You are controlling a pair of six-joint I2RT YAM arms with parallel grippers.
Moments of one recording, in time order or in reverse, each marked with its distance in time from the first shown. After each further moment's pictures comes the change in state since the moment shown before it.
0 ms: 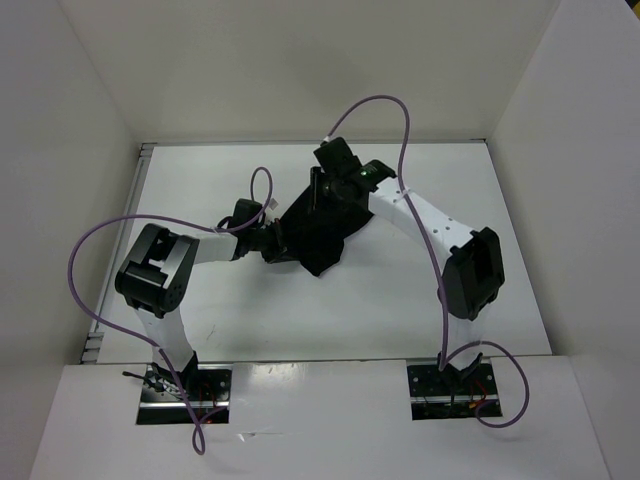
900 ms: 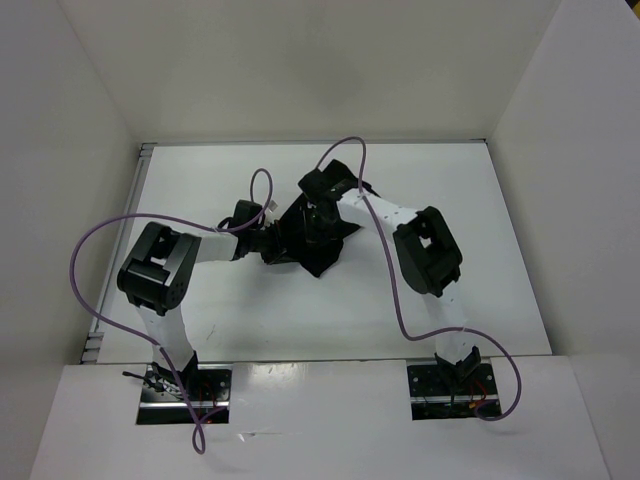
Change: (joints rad) left arm 0.004 0.021 0.001 -0.001 0.000 0.000; right arm 0.001 0.314 -0.026 0.024 -0.179 -0.048
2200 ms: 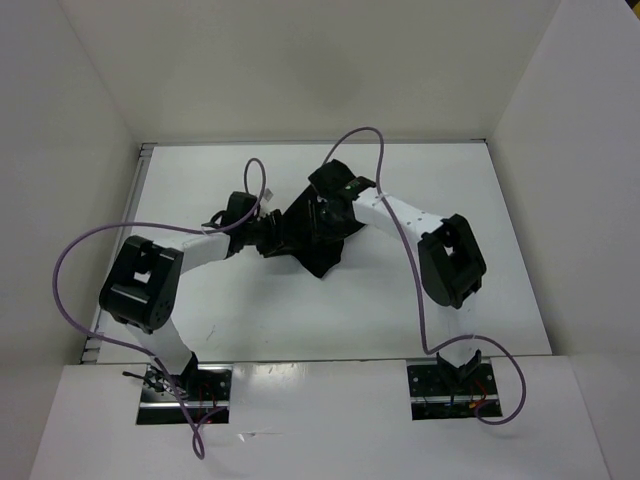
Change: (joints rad) left arm 0.000 -0.128 0.010 -0.090 -0.061 0.043; right arm -0.016 -0.197 -0.102 -0.009 0.063 -0.012
